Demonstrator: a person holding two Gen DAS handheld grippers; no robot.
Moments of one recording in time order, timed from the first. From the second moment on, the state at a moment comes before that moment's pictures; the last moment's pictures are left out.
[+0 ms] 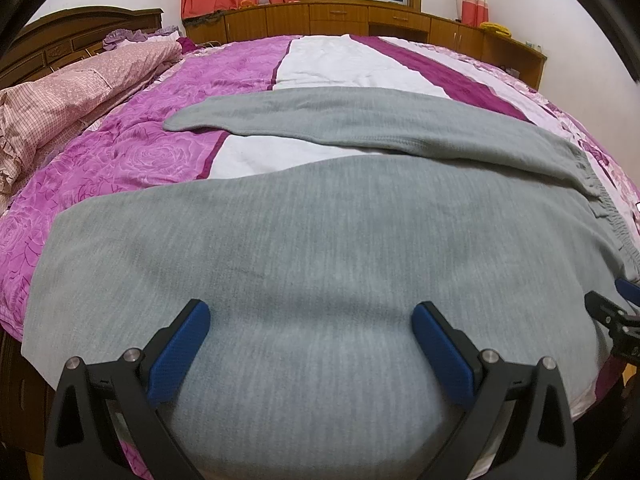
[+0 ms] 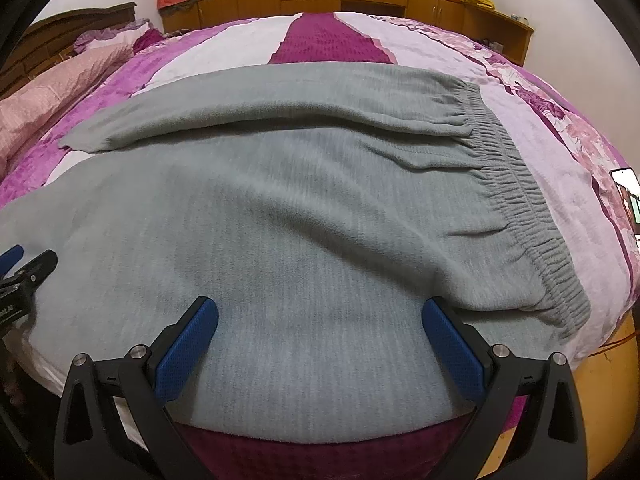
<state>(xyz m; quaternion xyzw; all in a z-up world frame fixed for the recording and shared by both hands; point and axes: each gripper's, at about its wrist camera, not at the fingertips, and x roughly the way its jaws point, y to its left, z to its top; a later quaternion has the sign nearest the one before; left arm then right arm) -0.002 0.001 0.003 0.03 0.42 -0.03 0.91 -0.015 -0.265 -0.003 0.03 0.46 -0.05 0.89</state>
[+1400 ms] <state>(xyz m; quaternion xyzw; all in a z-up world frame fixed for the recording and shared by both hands) 0.001 0.018 0.234 0.04 0.36 -0.11 0.92 -0.032 -0.303 0.219 0.08 0.34 0.04 0.94</state>
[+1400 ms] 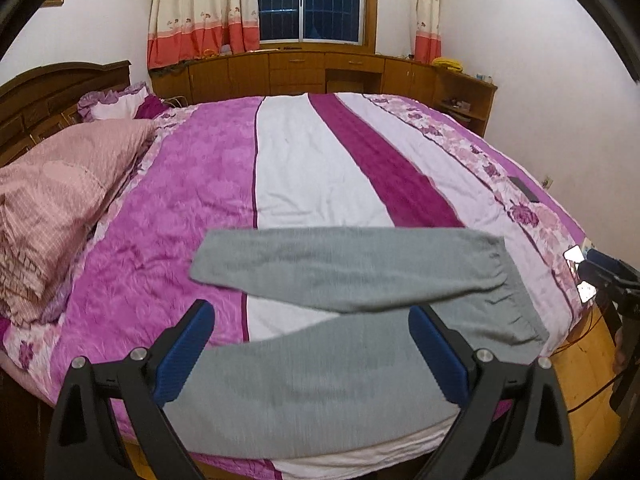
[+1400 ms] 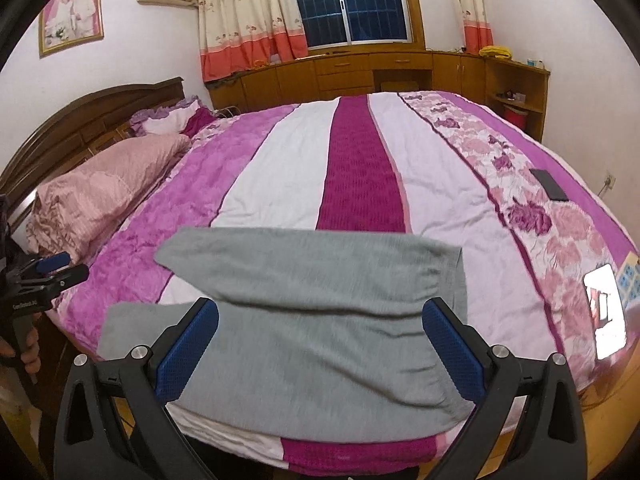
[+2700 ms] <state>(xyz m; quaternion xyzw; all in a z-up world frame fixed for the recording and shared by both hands) 0.265 -0.104 0.112 0.14 0.48 -0.14 0.85 0.192 -0.403 0.096 0.07 0.47 0.00 0.88</state>
